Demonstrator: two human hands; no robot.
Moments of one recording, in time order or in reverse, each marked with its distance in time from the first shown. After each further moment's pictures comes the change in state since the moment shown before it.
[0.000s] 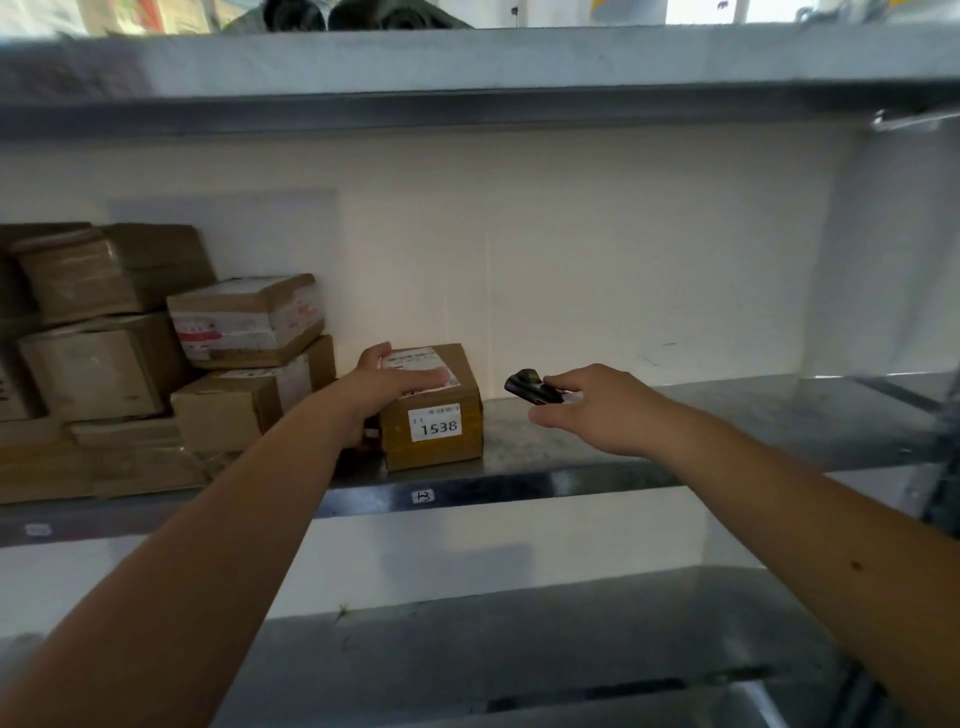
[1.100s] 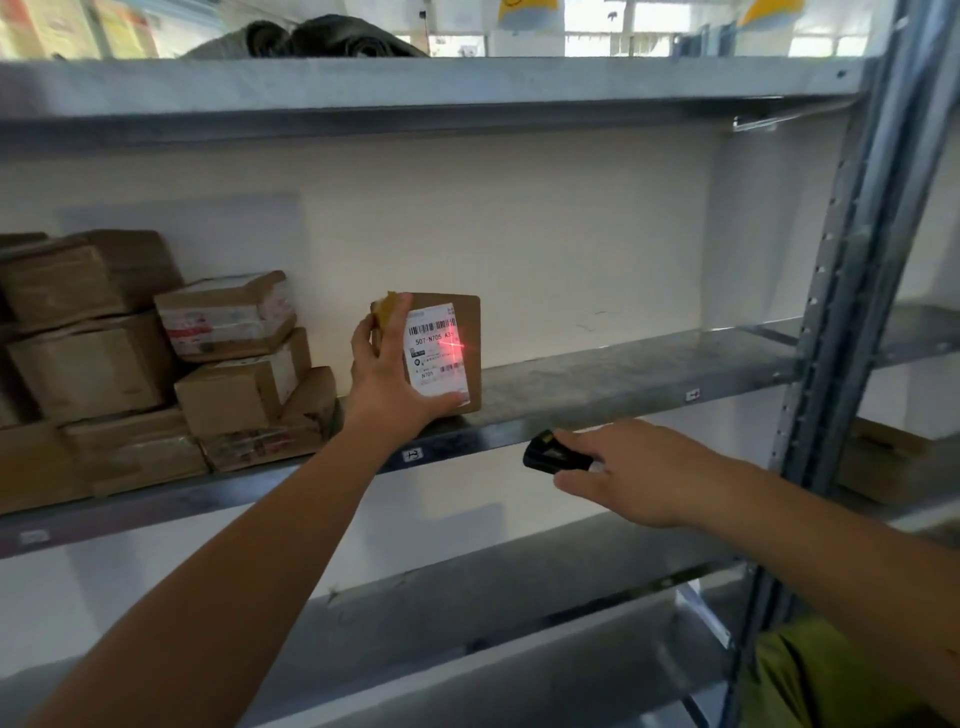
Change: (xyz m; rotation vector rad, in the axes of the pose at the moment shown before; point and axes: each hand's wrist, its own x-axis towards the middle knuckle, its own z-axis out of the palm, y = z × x) left_hand -0.062 -0.035 0.031 0.508 0.228 0.789; right_hand -0.152 -0.003 0.030 -0.345 -0.048 0.060
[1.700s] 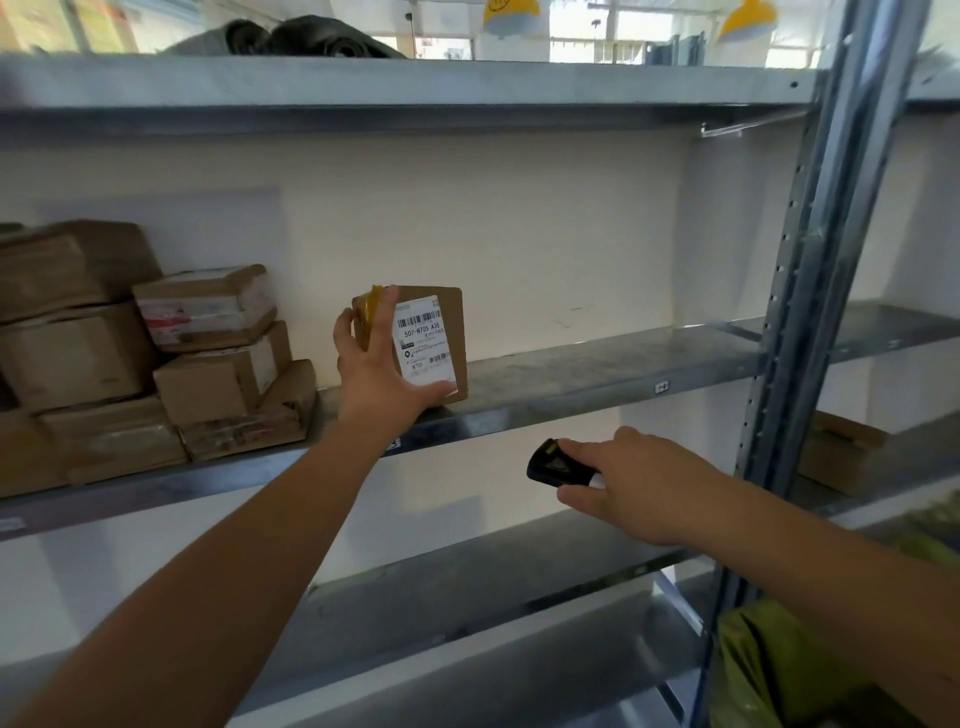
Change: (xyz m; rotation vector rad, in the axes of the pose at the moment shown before) left_hand -0.010 0.012 0.014 -0.053 0.075 -0.041; right_hand -0.035 0.018 0.015 -0.168 -0.003 0.068
